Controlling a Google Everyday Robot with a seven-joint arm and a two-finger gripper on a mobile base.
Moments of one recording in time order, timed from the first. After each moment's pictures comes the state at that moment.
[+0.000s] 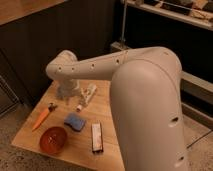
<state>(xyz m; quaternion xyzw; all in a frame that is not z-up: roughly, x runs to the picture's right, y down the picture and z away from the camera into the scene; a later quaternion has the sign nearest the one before) -0.168 0.056 0.755 -0.24 0.18 0.57 0.76</state>
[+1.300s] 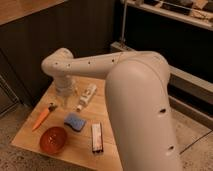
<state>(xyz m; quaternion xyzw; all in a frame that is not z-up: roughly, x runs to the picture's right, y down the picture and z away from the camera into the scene) -0.196 0.050 0.752 -0.33 0.08 0.28 0.90</state>
